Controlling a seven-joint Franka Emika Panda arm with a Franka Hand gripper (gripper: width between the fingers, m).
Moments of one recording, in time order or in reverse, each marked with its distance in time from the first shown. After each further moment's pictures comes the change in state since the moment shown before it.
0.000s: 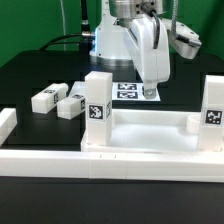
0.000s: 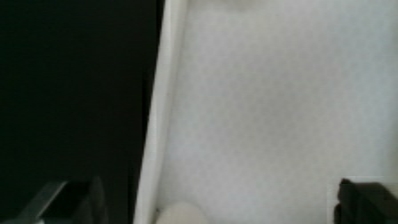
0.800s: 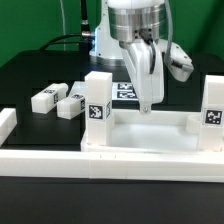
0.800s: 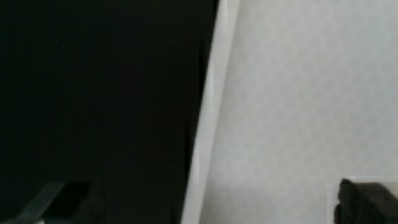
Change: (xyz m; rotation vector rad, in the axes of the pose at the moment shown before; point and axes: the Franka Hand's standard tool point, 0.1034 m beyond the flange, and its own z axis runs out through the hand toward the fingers) arm 0.007 0.025 0.041 -0.044 0.028 0.008
